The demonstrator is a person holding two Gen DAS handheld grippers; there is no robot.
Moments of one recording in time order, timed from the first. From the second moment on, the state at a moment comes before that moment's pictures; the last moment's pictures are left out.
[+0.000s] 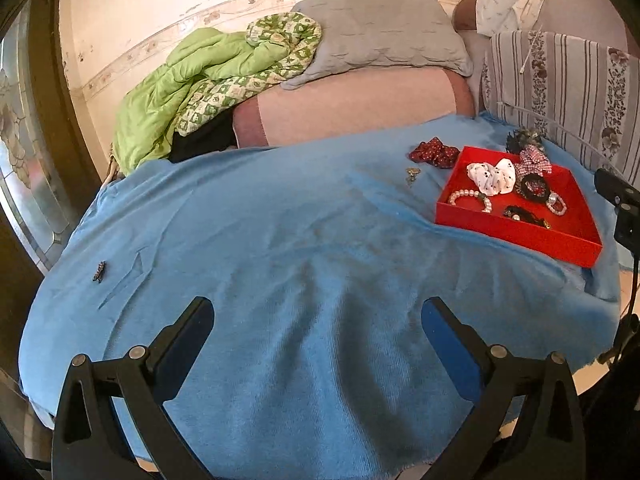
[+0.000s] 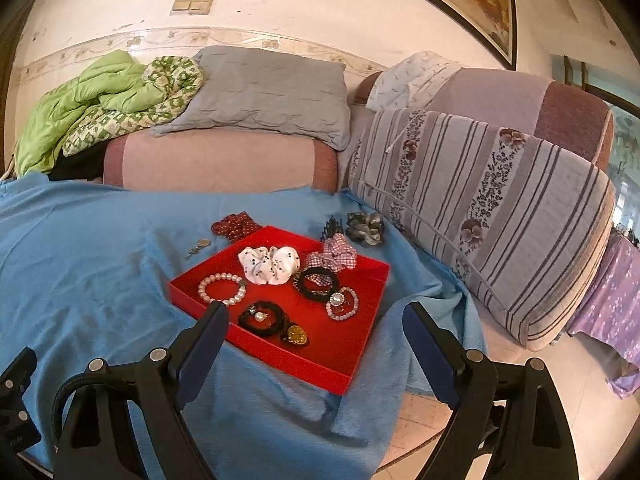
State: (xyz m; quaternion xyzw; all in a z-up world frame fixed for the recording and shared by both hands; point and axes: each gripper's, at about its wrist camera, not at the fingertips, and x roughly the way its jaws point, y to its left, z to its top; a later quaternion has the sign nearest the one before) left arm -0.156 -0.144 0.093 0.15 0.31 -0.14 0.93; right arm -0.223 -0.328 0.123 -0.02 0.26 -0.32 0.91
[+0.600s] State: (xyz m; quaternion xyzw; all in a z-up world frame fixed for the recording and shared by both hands) left arm -0.157 -0.153 0.089 0.16 0.31 -0.16 0.92; right arm -0.218 -0.328 0.121 -0.02 0.26 -0.31 0.91
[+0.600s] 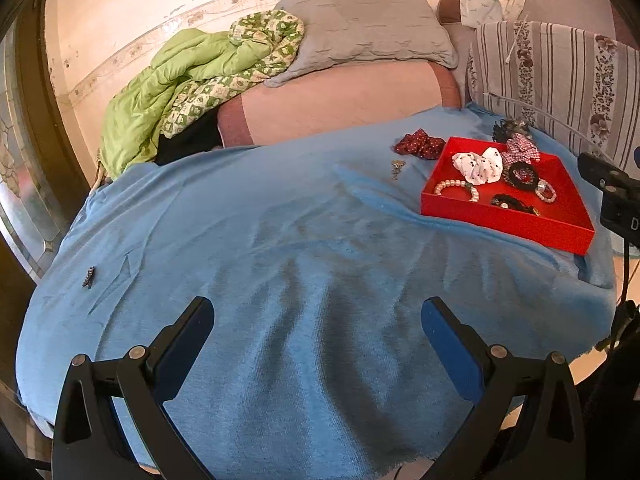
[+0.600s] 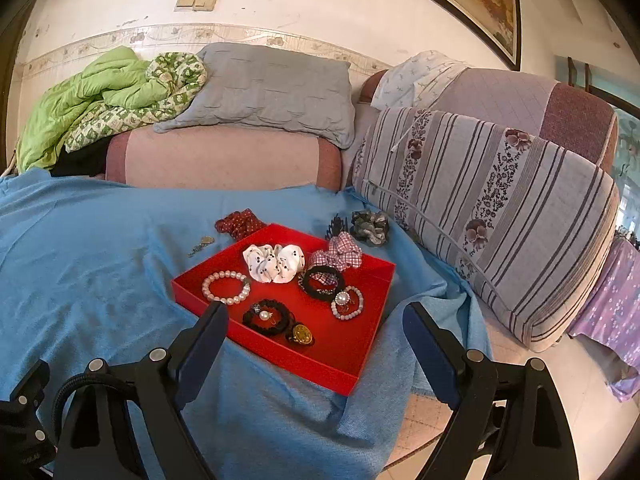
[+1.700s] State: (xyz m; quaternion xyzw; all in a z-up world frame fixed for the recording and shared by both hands) left arm -0.159 -0.152 0.085 0.16 0.31 -0.15 0.92; right arm -0.218 -0.327 0.121 -0.02 0.26 -0.31 0.91
